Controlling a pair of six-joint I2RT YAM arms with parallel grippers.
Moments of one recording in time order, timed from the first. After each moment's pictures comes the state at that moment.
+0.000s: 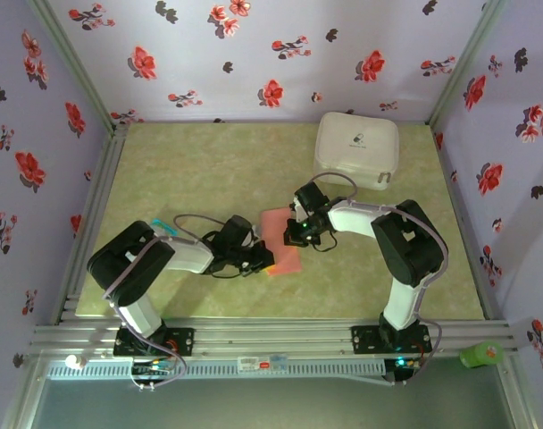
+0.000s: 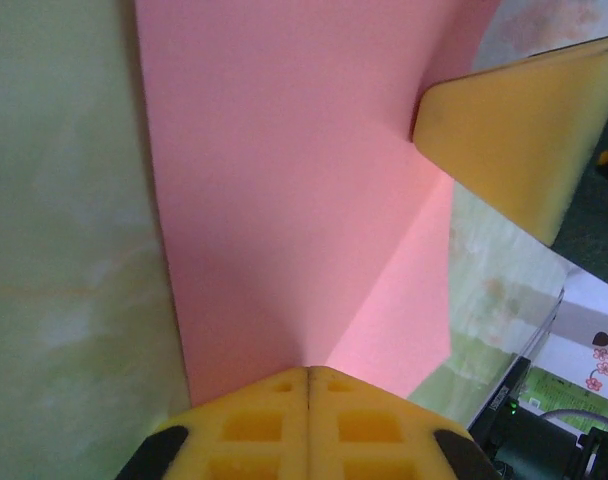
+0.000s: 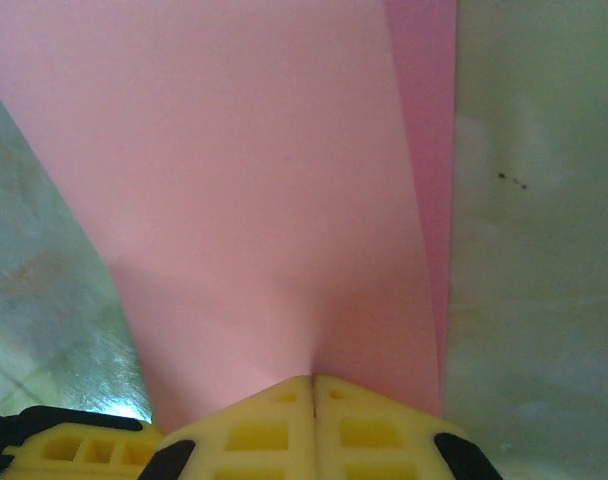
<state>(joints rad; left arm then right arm) -0.80 1.71 0.60 0.28 0.47 -1.09 0.59 1.82 0.99 -0.38 -0.44 0.56</state>
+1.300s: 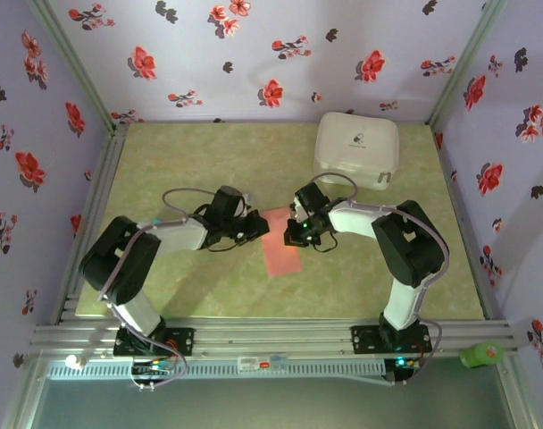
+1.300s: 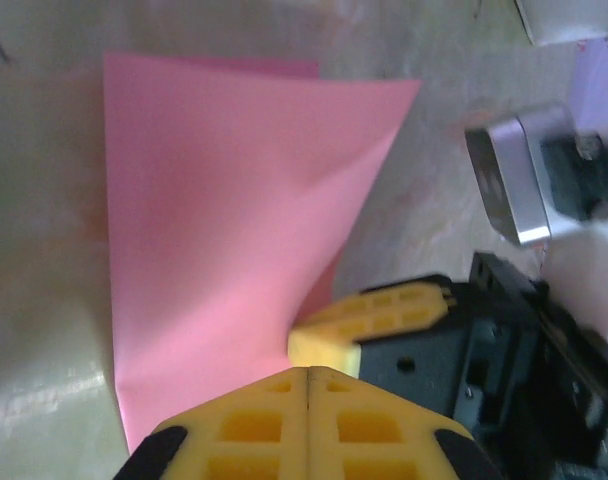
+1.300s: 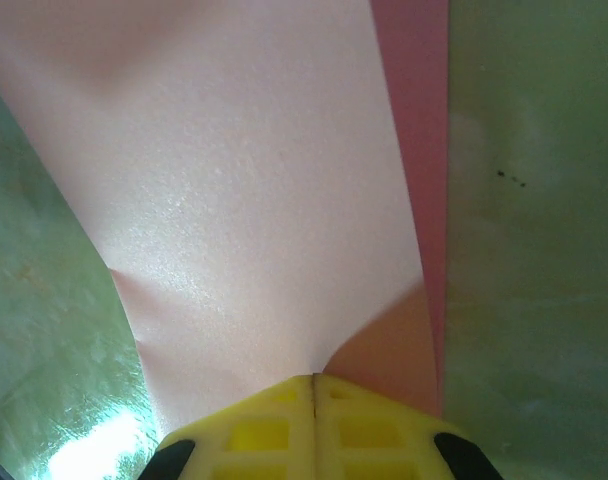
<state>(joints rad) -0.63 1.71 0.82 0.11 0.47 -0.95 0.59 1.81 0.98 -0.37 -0.44 0.56</state>
